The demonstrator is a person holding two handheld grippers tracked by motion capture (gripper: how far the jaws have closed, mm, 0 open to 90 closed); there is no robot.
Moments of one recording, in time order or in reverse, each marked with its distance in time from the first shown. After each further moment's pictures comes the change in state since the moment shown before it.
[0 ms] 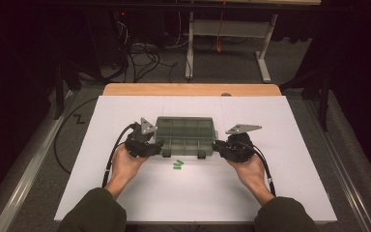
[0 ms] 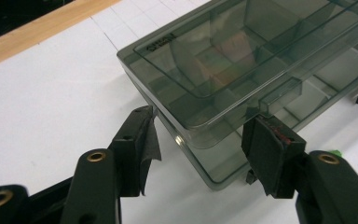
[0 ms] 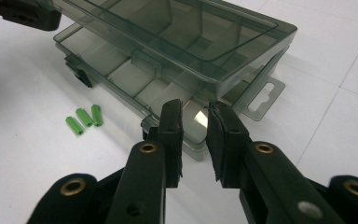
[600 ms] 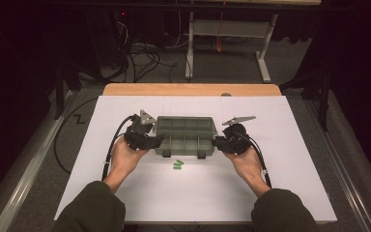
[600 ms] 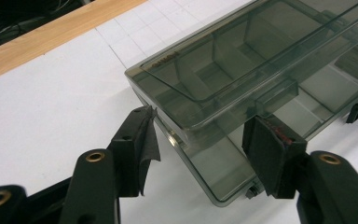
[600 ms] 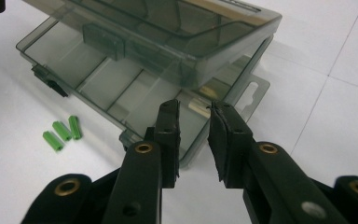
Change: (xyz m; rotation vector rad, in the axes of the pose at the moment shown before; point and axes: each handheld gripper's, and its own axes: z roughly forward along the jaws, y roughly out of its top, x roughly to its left) left arm 0.009 0.019 -0.006 0.006 -0.022 -0.019; right arm -0.007 0.020 0.014 0.095 -0.049 0.083
